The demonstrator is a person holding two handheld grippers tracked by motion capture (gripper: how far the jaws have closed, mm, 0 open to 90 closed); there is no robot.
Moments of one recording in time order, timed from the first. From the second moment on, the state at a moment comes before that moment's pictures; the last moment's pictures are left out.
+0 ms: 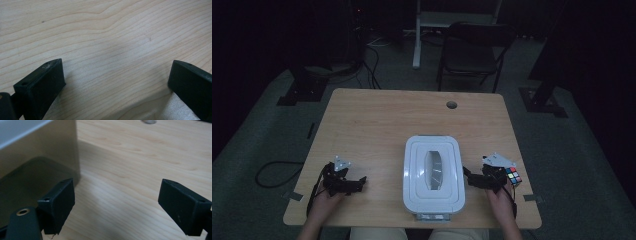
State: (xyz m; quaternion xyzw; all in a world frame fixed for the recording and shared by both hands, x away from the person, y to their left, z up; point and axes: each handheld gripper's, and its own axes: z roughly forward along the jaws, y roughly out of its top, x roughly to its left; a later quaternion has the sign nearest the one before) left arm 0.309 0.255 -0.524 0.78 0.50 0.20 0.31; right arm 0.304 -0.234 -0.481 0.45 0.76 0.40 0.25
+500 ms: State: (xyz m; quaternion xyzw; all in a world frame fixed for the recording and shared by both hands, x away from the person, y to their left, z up) left arm 0.308 0.258 -0.524 0.79 0.49 0.20 0.31; right arm 0.317 -0.220 -0.523 0.45 0.78 0.38 0.21
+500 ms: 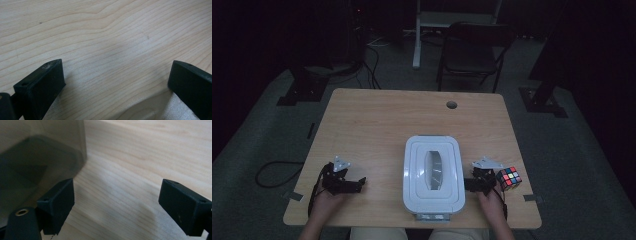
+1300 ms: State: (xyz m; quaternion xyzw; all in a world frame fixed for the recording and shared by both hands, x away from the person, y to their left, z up) left arm 0.308 0.259 -0.524 0.80 0.48 0.20 0.31; right arm 0.323 -0.217 -0.527 0.46 0.80 0.34 0.19
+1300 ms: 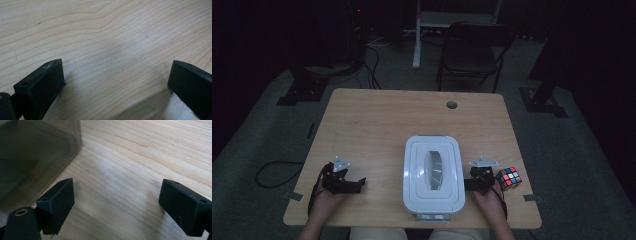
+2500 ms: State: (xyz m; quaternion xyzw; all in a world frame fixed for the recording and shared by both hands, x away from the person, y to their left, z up) left arm 0.289 0.216 -0.426 0.82 0.39 0.16 0.39; right arm 0.323 -0.217 -0.527 0.46 0.80 0.34 0.19
